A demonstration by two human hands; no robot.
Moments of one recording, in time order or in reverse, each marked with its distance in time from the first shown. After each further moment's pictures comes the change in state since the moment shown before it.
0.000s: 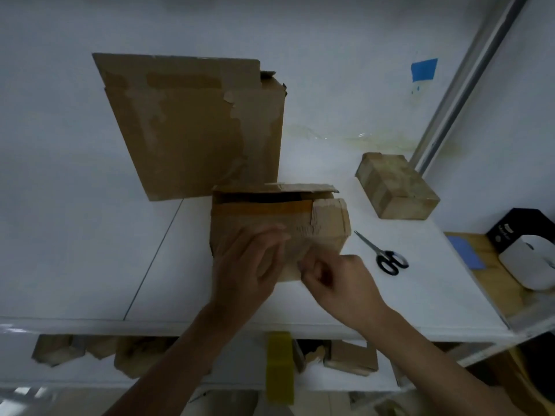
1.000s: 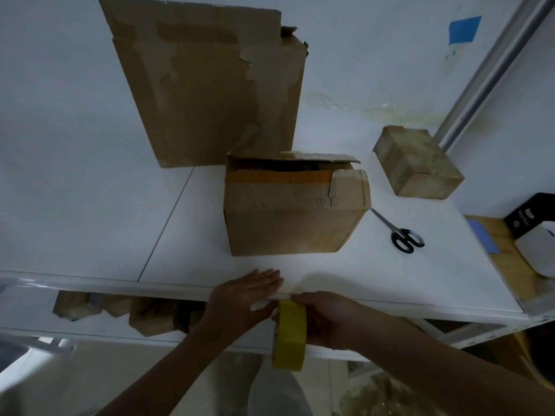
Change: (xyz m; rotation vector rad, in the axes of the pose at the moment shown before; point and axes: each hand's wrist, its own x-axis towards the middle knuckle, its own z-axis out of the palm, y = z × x) left_hand -0.146 -0.035 -0.011 -0.033 -0.585 -0.194; right_hand -0.040 -0.010 0.054 1.139 -0.567 1.410
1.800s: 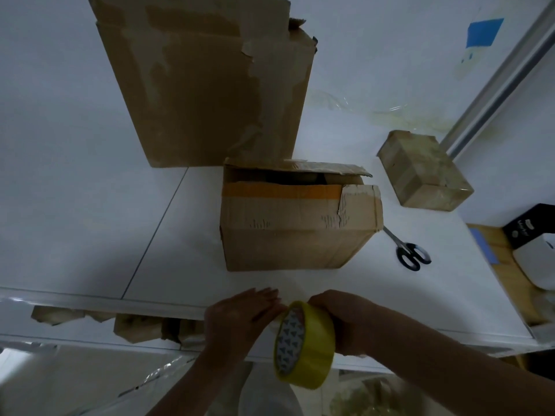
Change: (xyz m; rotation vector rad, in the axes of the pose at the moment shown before) left_hand 0.009 0.004 0.029 0.050 0.429 -0.069; right_hand -0.008 -0.042 0.001 -0.054 0.287 0.088
